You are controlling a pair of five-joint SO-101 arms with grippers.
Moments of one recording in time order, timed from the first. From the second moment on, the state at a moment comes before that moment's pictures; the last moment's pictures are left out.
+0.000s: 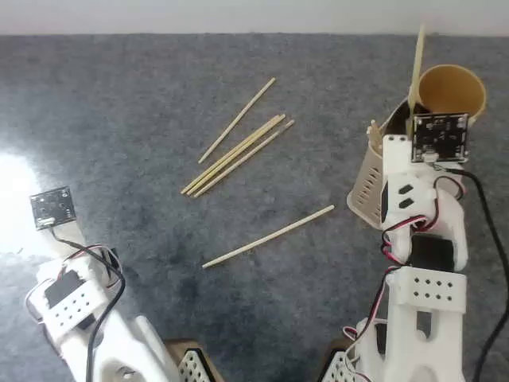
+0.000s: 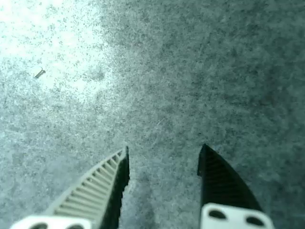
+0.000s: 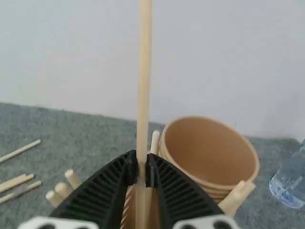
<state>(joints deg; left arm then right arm) -47.3 -51.6 79.1 46.7 -11.8 4.0 -53.8 56.3 18.2 12.1</state>
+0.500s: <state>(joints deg) -47.3 -51.6 79.1 46.6 -11.8 3.7 -67.0 61.3 27.4 12.1</state>
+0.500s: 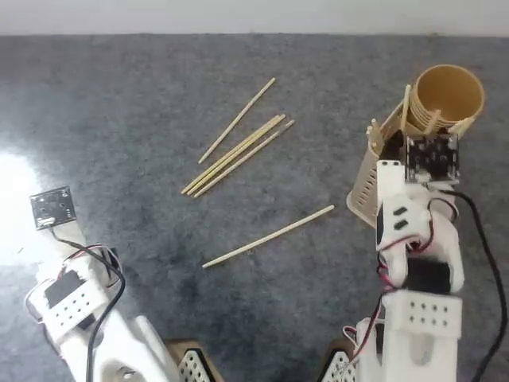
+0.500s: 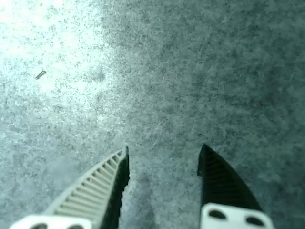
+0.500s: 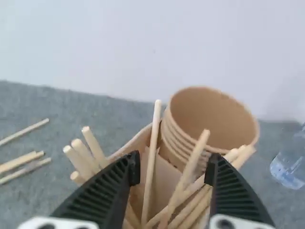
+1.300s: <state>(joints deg) -47.3 -51.6 79.1 46.6 -11.6 -29.5 -29.2 9.8 86.8 34.0</state>
